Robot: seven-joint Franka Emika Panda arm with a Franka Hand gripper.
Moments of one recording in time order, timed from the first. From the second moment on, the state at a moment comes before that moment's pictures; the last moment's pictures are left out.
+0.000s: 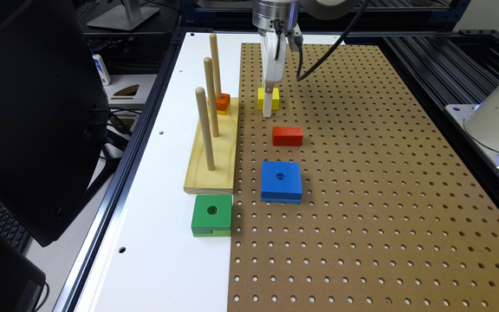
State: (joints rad) arm -0.31 0.38 0.09 -2.32 0.01 2.73 0.54
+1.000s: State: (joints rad) arm -0.31 0.39 0.09 -2.32 0.01 2.73 0.54
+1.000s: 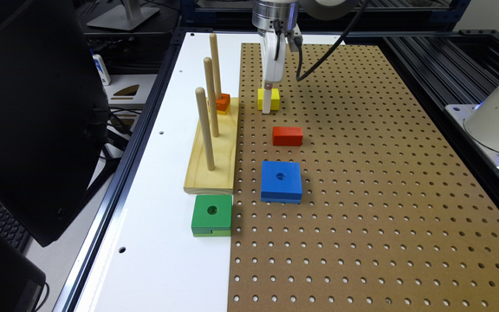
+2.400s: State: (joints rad) arm -0.31 0.16 0.09 -2.33 0.01 2.51 0.54
